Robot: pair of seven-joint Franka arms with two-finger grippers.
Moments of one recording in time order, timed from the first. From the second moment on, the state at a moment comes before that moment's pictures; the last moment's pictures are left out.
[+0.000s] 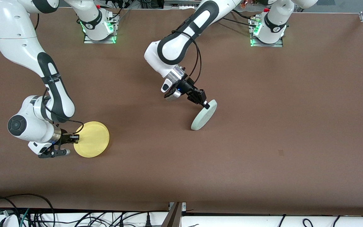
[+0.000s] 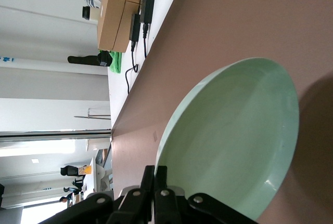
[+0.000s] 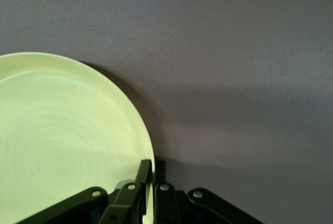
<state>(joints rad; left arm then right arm) -0.98 0.83 -0.03 -1.33 1.01 1.54 -0.79 -0.04 0.77 0.01 -1.58 0.04 2.33 -0.20</state>
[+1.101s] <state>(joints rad) -0.83 0.84 -0.05 -1.19 0.20 2.02 -0.90 -0.04 0.76 0.01 -1.58 0.04 2.33 -0.18</state>
